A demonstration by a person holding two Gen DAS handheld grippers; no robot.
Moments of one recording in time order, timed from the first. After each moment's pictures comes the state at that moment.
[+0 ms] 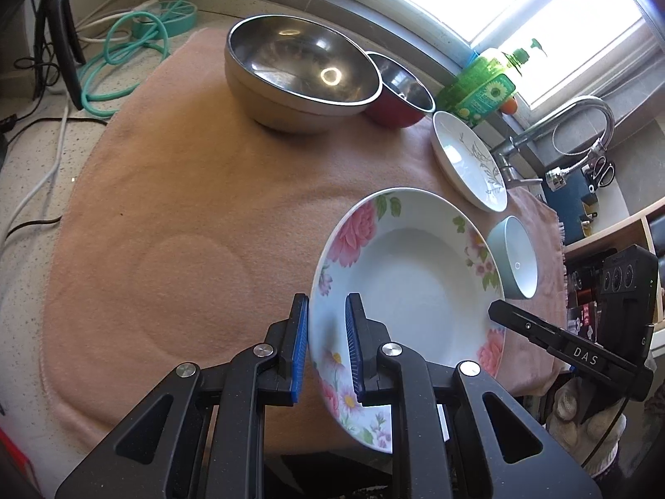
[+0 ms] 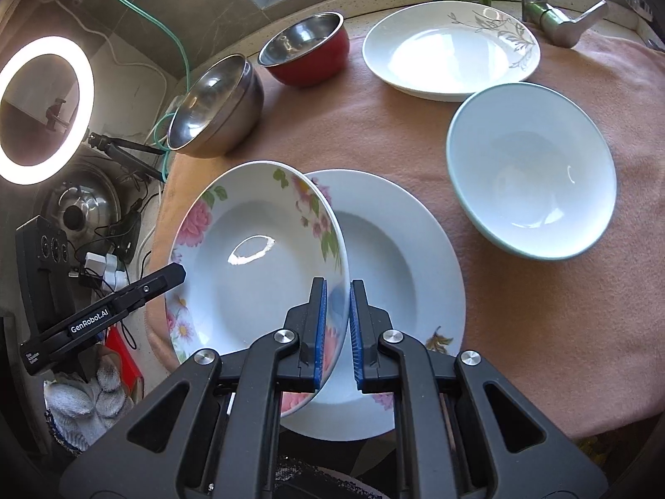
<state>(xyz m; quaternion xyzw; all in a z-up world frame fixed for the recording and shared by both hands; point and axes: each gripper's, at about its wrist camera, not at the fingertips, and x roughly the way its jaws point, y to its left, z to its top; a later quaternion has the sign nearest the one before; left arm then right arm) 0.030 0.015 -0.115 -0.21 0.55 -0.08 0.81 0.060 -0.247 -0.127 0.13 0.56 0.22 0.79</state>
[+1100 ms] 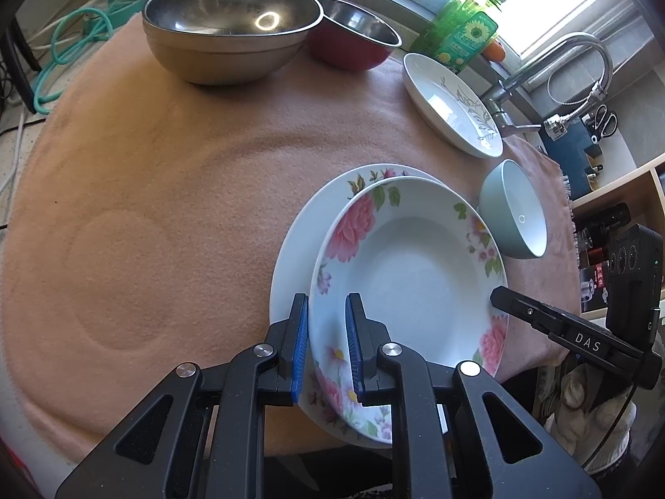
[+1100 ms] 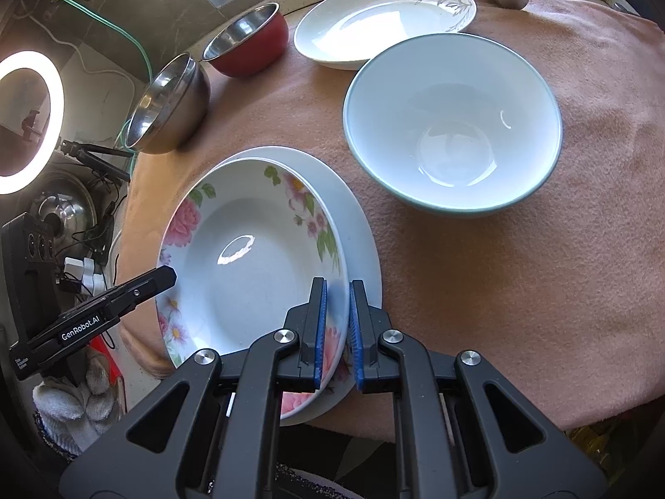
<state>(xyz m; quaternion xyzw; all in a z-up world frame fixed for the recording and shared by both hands) 0.034 -0.037 -0.134 -0.16 0.58 -0.11 0.79 0.057 -0.284 -0.152 0.13 0.58 0.18 0.79</state>
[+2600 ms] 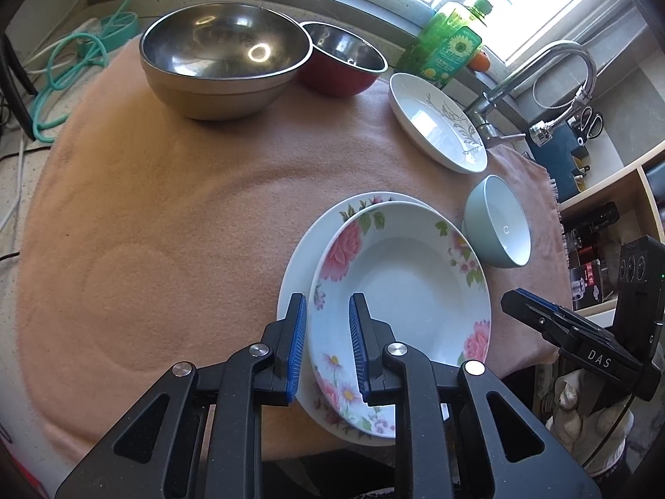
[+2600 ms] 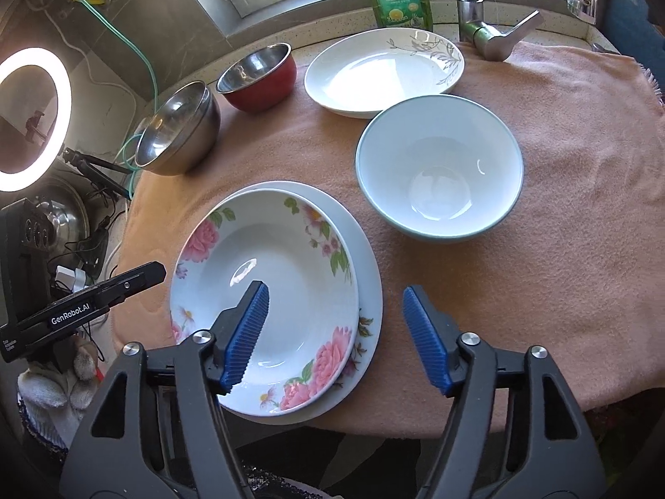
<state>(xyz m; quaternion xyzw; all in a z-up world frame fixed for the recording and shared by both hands) 0.035 -0.027 -0.112 -0.16 0.56 -0.13 0.80 0.041 -0.281 -0.116 0.11 0.52 0.15 0.83</state>
